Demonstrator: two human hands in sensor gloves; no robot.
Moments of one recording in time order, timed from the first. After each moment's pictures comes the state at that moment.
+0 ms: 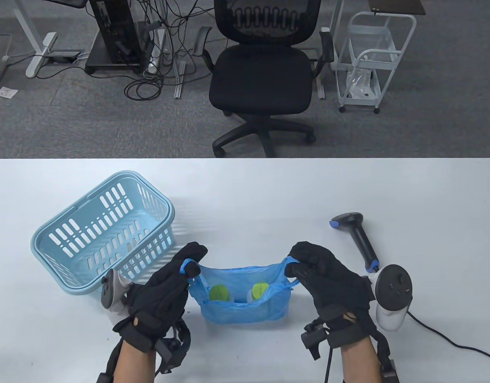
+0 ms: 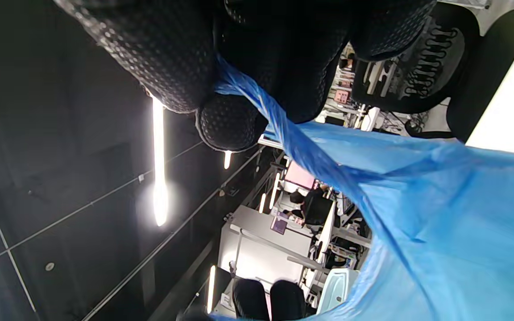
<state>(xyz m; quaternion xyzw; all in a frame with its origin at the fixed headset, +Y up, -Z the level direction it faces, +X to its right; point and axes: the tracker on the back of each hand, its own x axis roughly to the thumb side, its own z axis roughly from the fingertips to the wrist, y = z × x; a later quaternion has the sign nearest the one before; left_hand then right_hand) -0.205 -0.670 -0.239 -0.04 -0.28 0.79 0.55 0.152 -0.607 -0.226 0.17 -0.08 0.75 0.64</state>
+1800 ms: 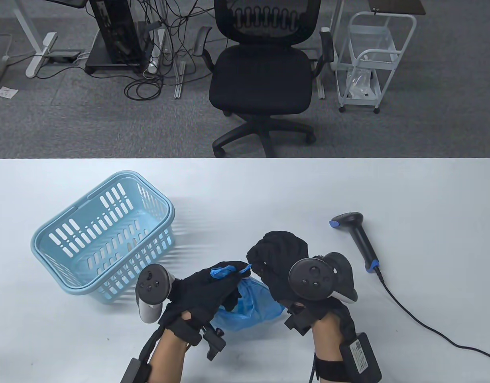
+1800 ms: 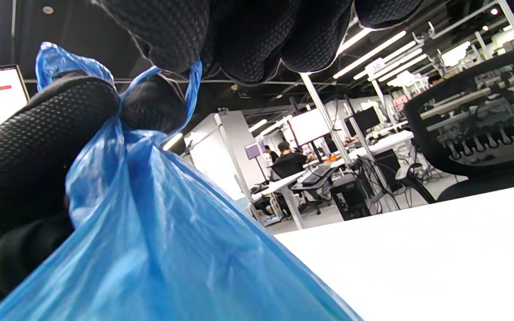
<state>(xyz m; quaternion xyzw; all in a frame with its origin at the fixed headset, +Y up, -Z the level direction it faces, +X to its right) -0.162 -0.683 -0.251 -0.01 -0.23 0.67 0.71 0.084 -0.606 -0.252 0.29 -0.09 0.91 0.27</state>
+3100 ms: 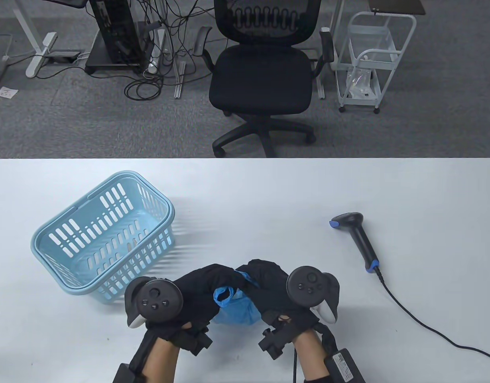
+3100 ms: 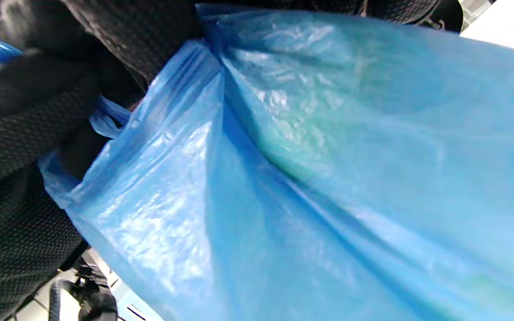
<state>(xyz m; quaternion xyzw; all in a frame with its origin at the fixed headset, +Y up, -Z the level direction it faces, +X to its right) -0.162 -0.630 -0.226 0.12 -0.30 0.32 0.89 0.071 -0.681 -0.247 0.20 0.01 0.88 0.44</state>
